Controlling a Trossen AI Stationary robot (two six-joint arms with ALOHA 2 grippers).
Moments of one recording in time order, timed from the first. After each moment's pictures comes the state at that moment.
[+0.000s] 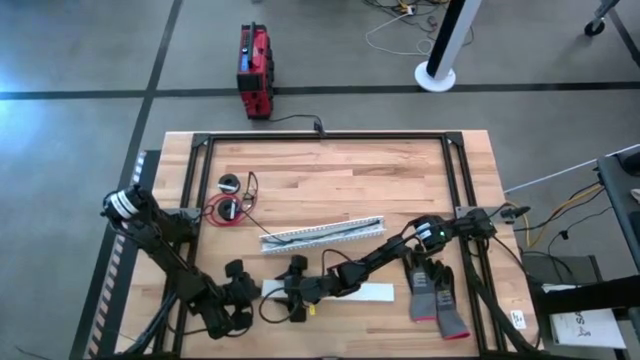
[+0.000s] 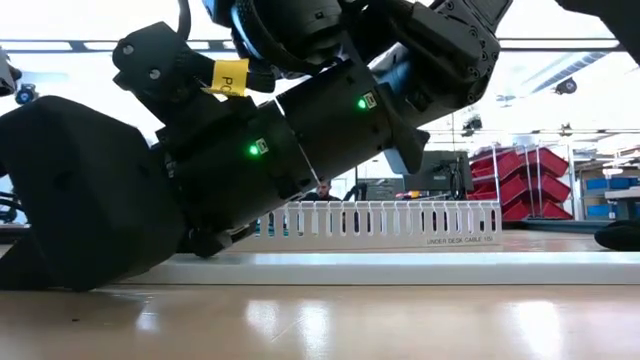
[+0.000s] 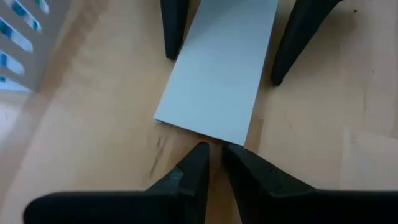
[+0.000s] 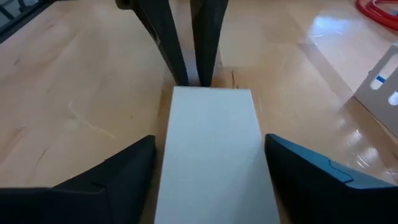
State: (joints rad) left arm -0.97 1.64 0.71 -0.30 -0.63 -1.15; right arm 0.35 2.58 1.60 0.40 0.31 0.15
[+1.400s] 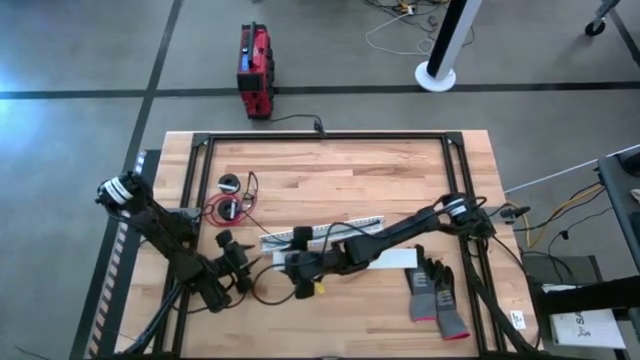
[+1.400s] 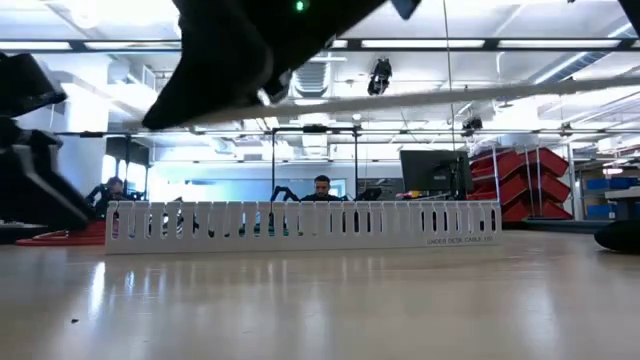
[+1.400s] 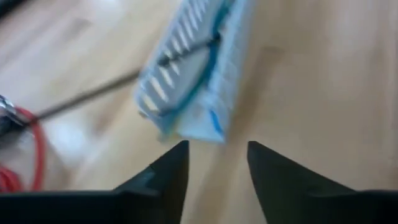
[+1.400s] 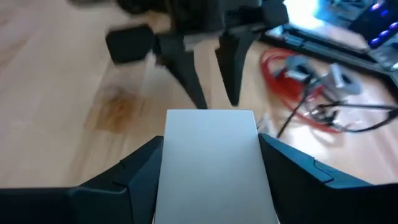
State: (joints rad) left arm -0.91 1.50 0.51 -0.43 -0.95 -1.24; right arm 0.29 2.23 1.61 -0.04 0.35 -0.09
